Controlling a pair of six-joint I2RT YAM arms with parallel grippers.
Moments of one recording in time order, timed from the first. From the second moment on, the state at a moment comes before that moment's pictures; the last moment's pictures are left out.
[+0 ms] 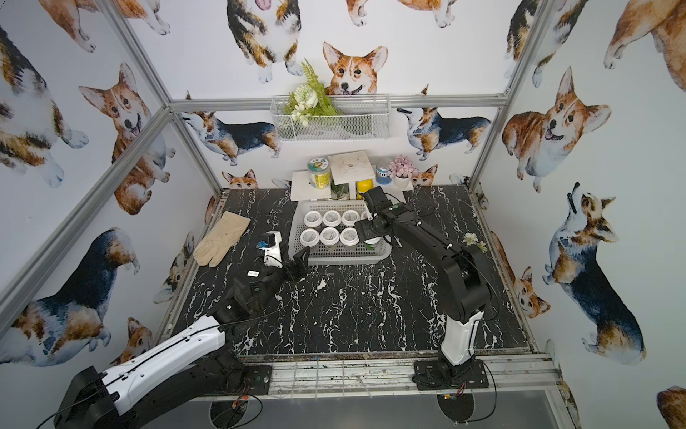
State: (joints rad) left arm -0.66 0.91 0.49 0.24 -0.31 -0.34; right arm 0.45 1.77 1.49 -0.69 0.10 0.16
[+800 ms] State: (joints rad) left arm -0.65 0.83 0.50 0.18 -0.37 -0.30; right arm 0.45 1.08 0.87 -0.24 0.13 0.25
